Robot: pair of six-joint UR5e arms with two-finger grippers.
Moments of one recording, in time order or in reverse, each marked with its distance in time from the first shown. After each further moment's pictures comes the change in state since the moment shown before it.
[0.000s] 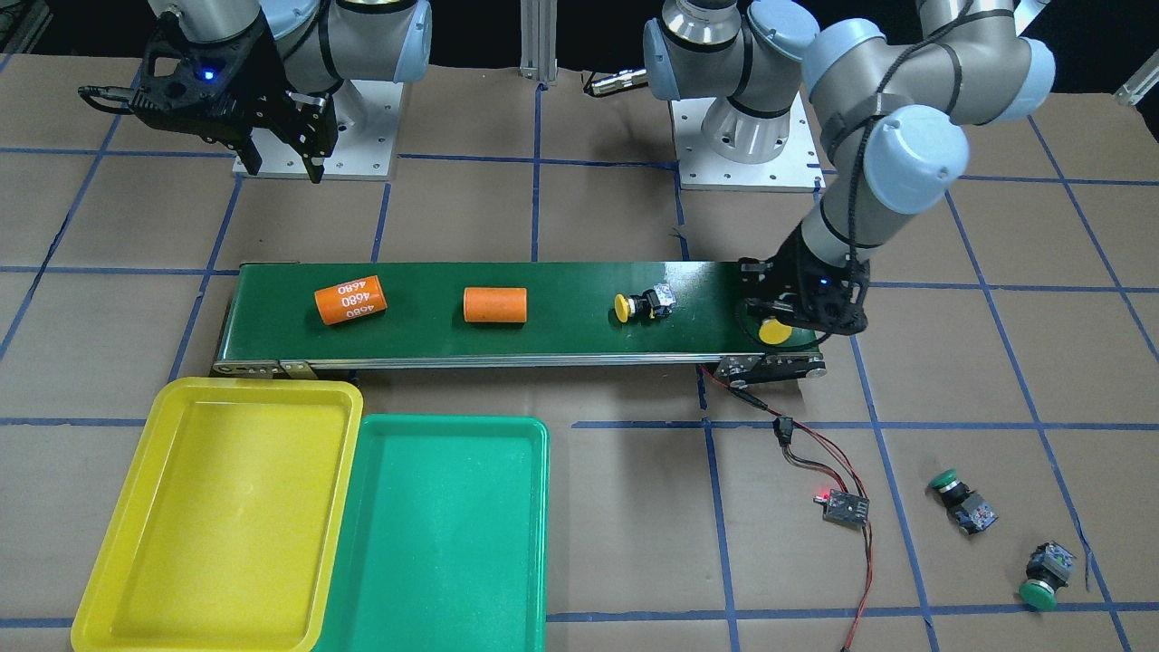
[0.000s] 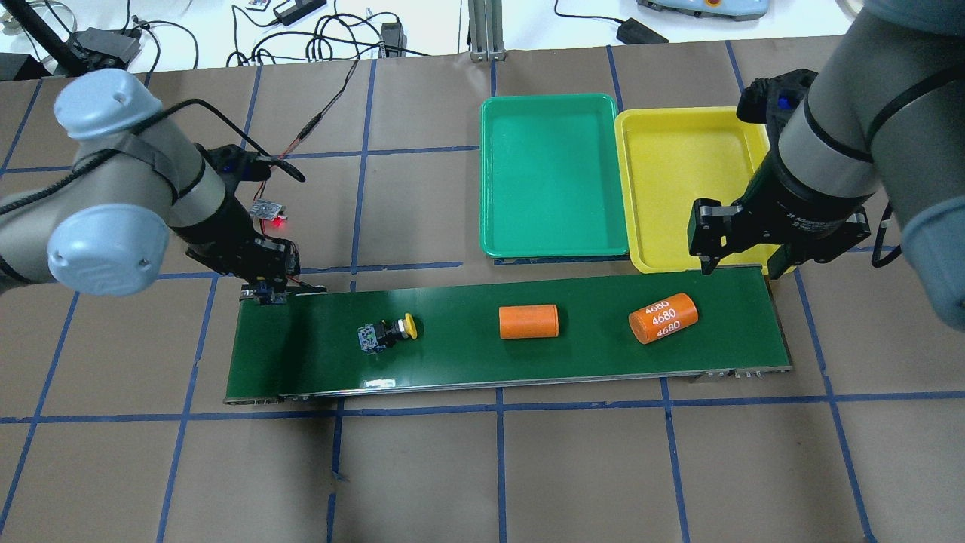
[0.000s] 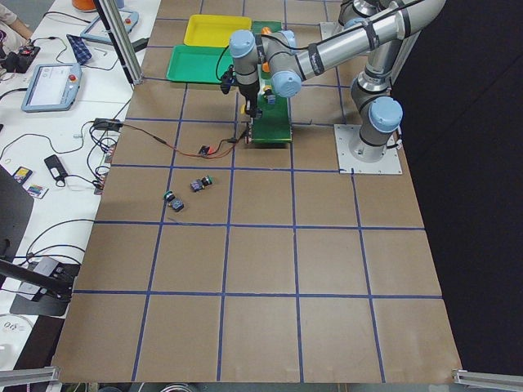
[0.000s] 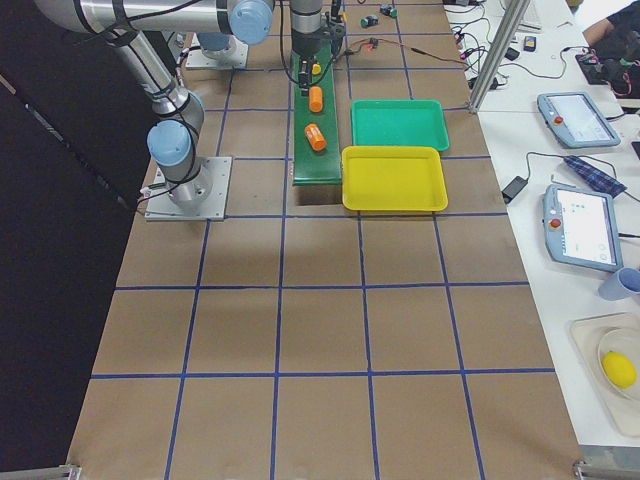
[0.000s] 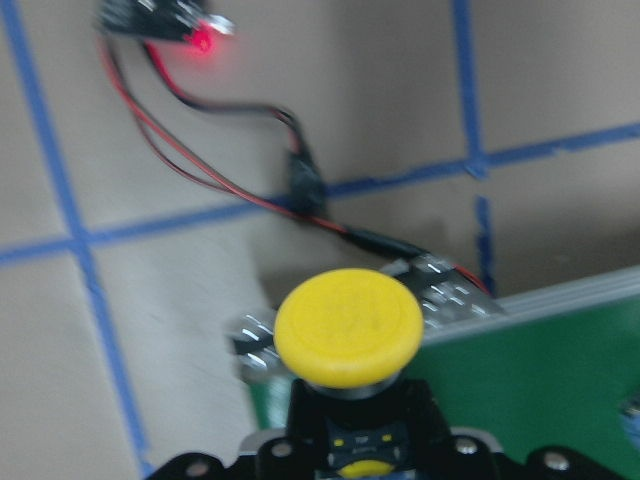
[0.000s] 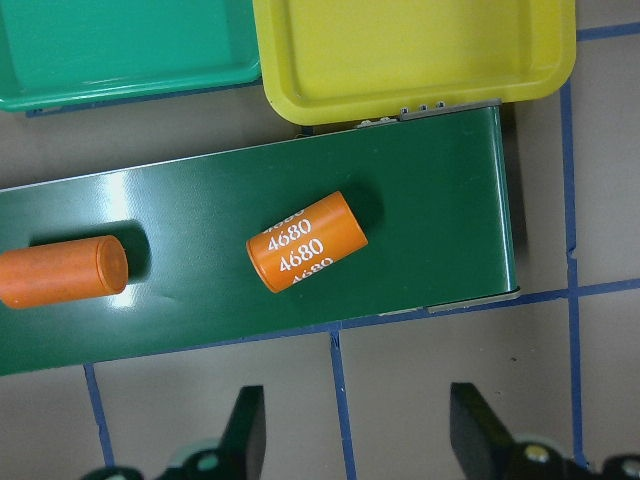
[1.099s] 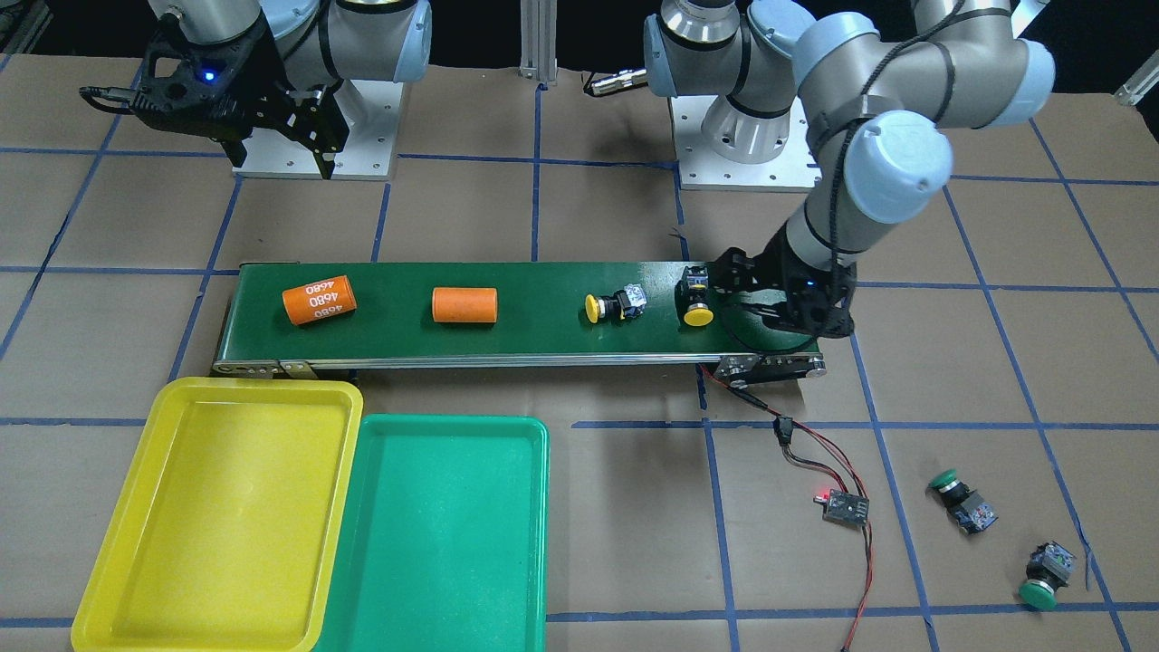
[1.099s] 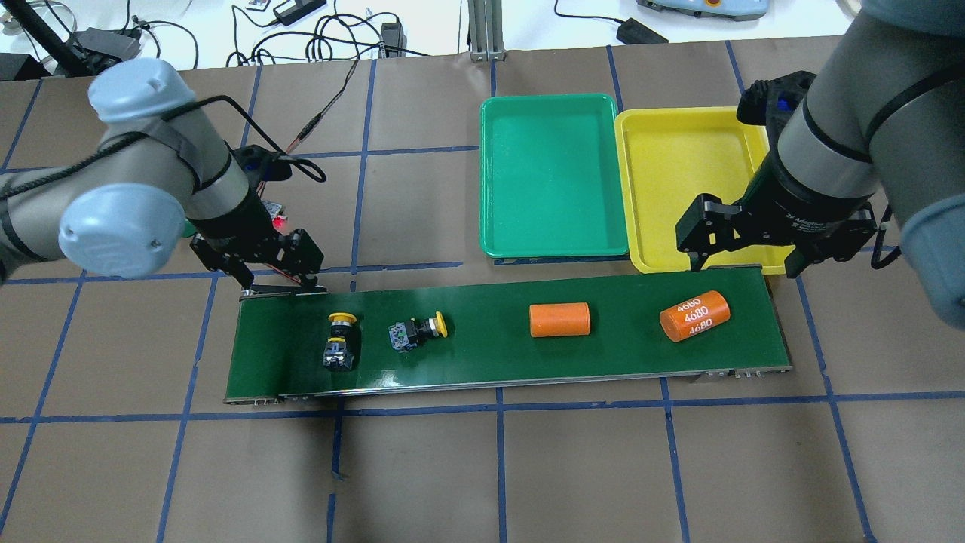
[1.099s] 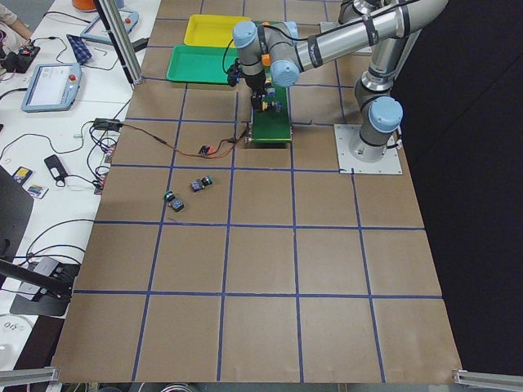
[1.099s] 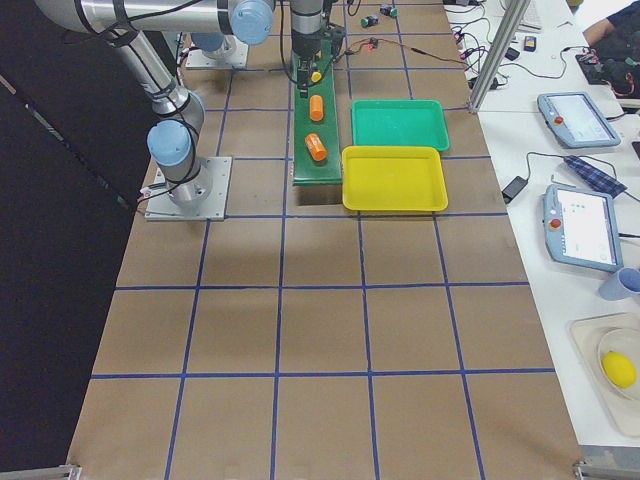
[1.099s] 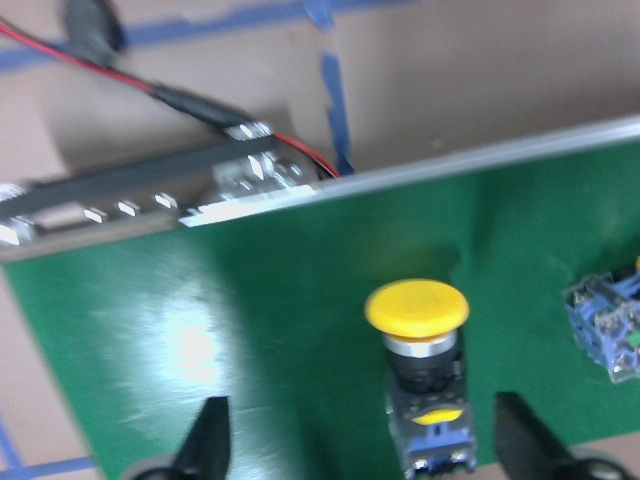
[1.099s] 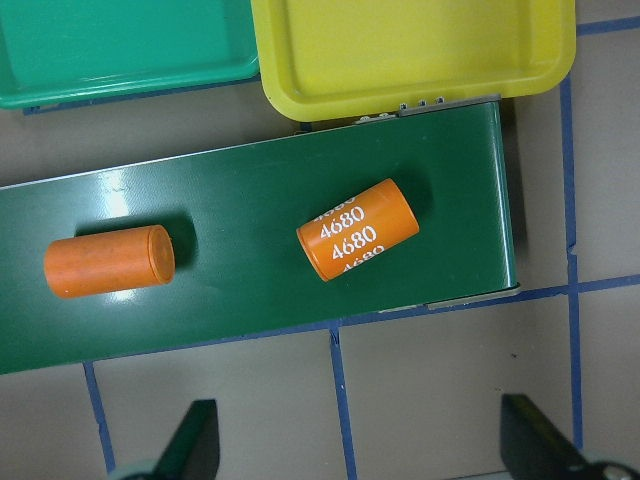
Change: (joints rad) left arm 0.042 -0.091 0.193 -0.145 0.009 -0.009; right arm 0.000 0.001 0.000 0.004 0.000 0.003
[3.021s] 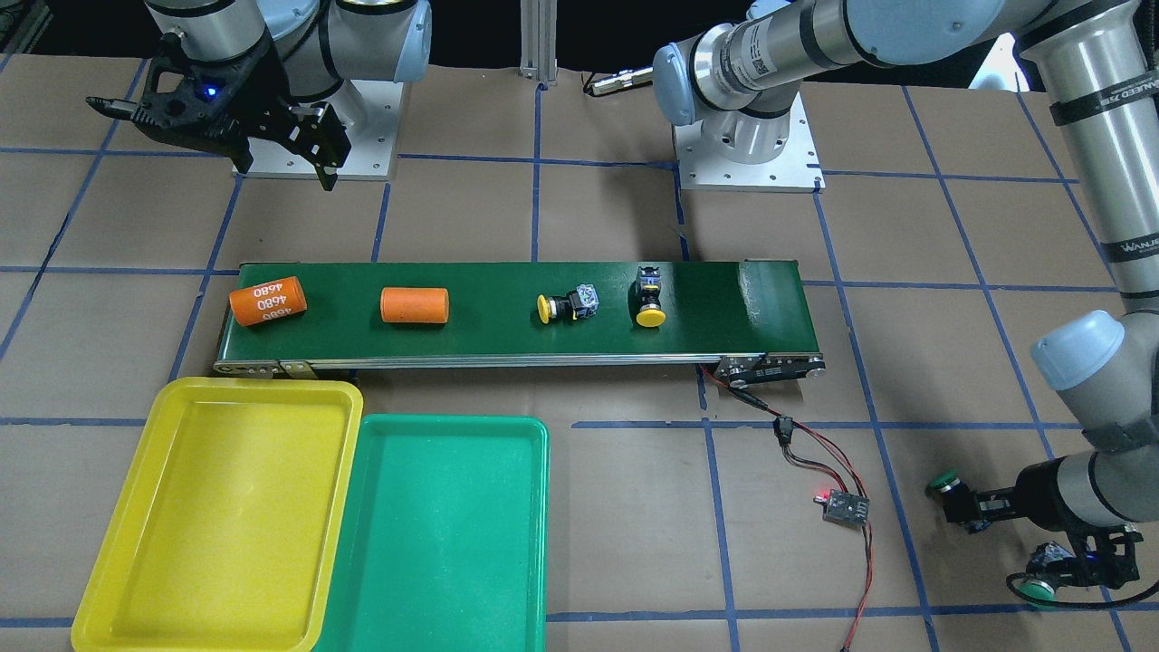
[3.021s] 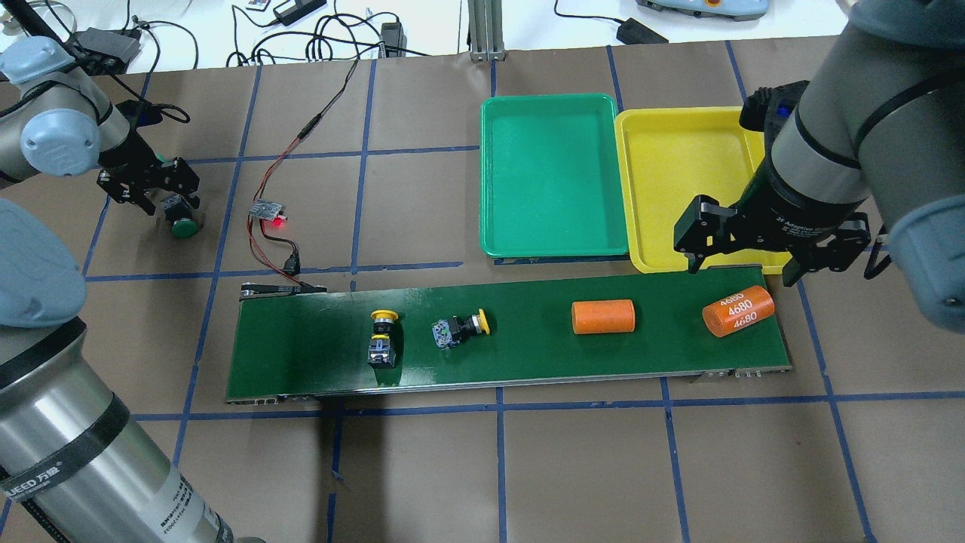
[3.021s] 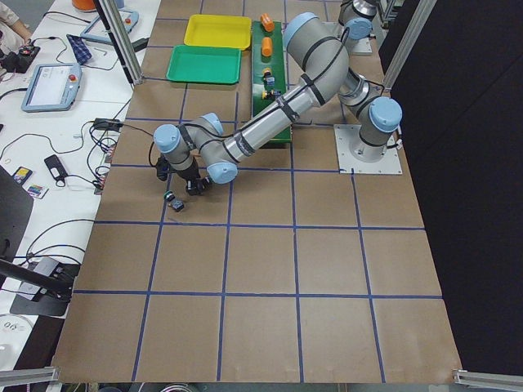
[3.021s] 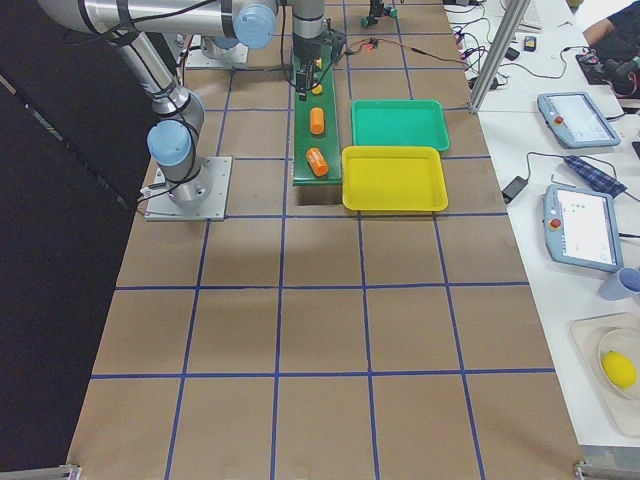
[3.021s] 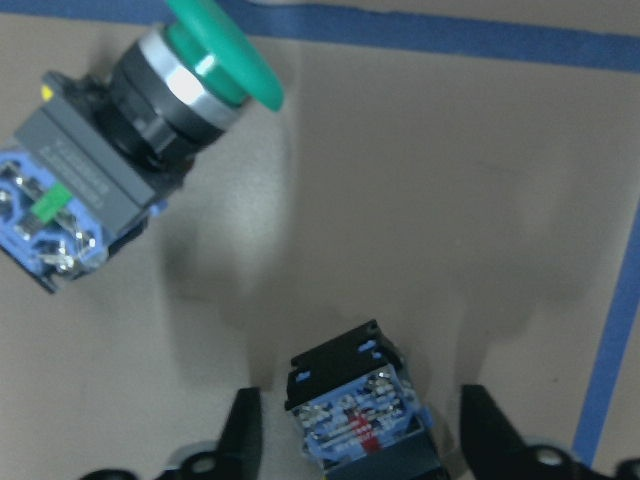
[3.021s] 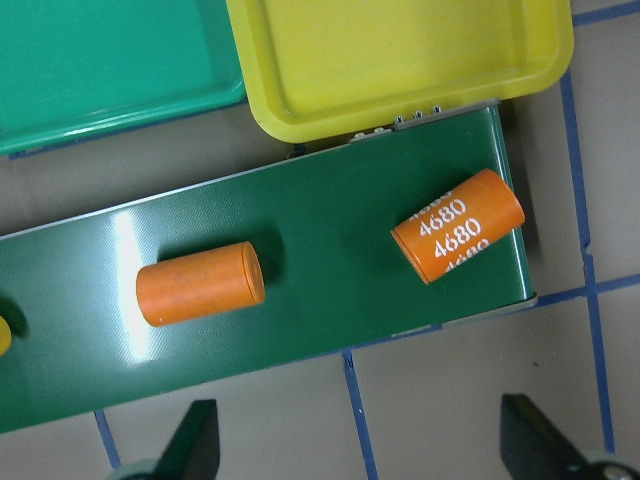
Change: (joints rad) left arm 0.319 -0.602 0.486 0.165 0.022 0.140; right arm 0.002 0.060 0.015 -0.089 0.001 0.089
